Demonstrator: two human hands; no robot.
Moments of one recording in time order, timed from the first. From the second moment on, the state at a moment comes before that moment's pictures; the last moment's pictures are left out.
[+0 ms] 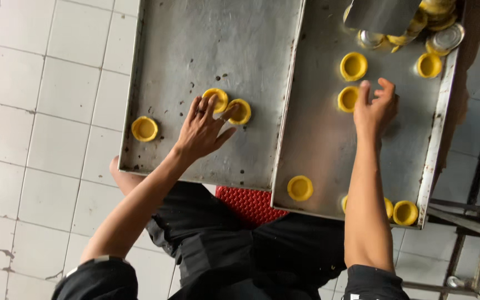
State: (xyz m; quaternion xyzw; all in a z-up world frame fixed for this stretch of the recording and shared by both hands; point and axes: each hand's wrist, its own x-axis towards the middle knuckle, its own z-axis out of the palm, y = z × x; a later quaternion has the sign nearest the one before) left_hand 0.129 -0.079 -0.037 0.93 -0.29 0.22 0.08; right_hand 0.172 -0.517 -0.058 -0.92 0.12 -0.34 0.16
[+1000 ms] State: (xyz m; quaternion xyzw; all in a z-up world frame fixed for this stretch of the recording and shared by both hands) left_hand 0.136 0.073 0.015 0.98 -0.04 0.06 0.17; right_hand 0.070 -0.550 -0.076 -0.99 0.07 -0.08 0.09
